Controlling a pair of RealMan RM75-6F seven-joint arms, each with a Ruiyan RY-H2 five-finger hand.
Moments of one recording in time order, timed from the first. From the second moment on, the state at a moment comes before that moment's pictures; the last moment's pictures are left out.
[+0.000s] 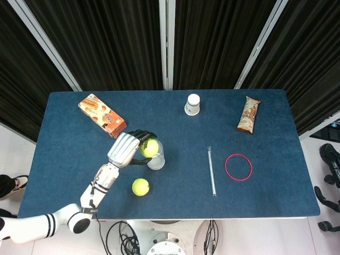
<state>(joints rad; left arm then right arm) -0.70 -1.58 -0.24 -1.56 1.43 1.15 0.11 -0.02 -1.00 0.04 -1.49 -1.55 1.57 0.33</state>
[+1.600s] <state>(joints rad) -0.48 -1.66 0.07 -1.46 1.66 1.23 0.03 -0.04 -1.00 0.02 -1.46 -1.57 1.60 0.36</state>
